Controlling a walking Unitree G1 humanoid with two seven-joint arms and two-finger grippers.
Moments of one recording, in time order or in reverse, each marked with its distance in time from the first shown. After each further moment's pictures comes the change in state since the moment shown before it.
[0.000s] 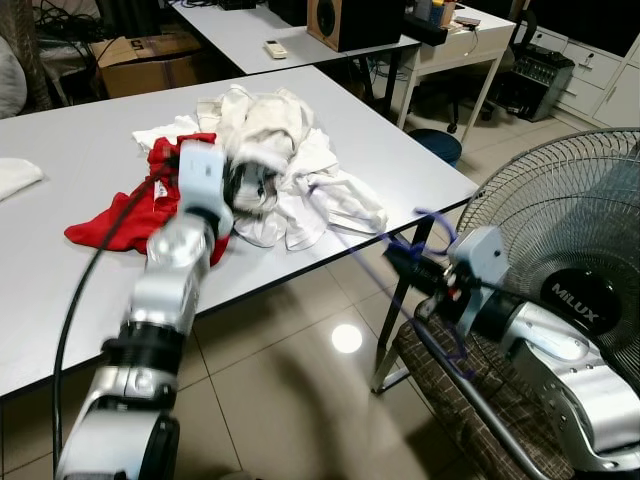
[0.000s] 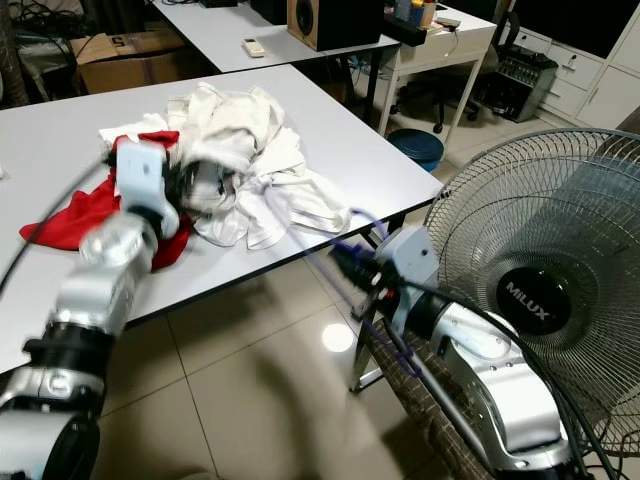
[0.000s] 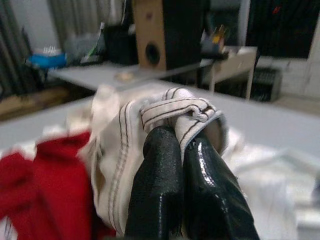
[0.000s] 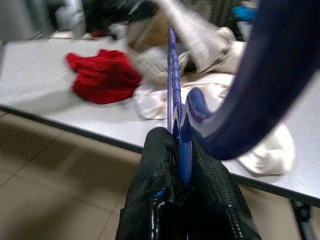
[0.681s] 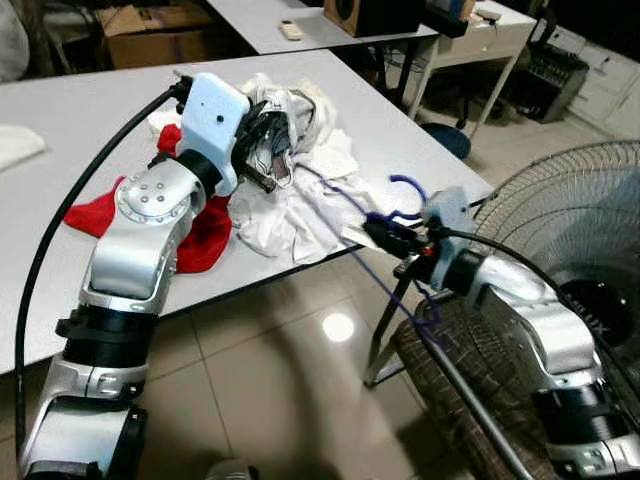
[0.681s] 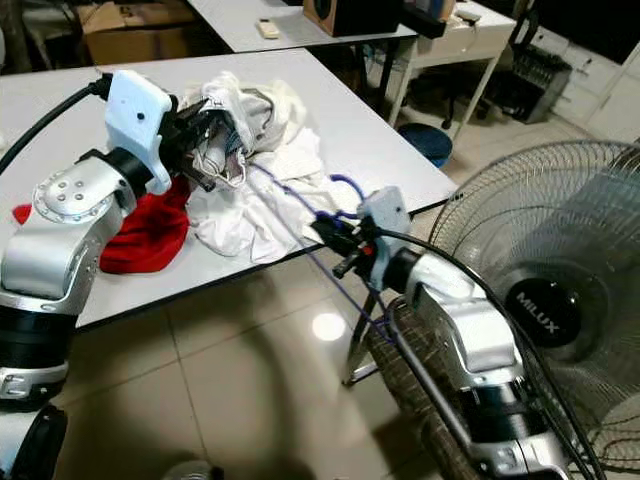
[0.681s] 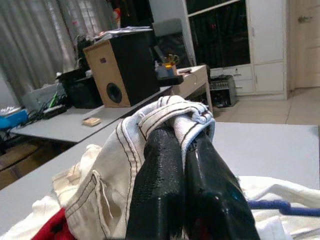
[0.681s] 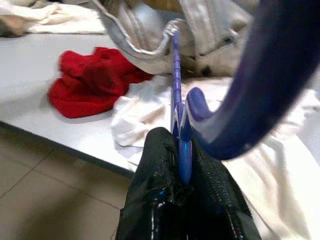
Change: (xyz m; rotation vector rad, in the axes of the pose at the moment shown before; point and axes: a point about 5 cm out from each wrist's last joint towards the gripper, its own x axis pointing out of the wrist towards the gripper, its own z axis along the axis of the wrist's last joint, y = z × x) left arm -0.013 -0.014 0.072 0.206 -0.101 -0.254; right arm 0.050 -0.026 0.009 0.054 -0.022 0.075
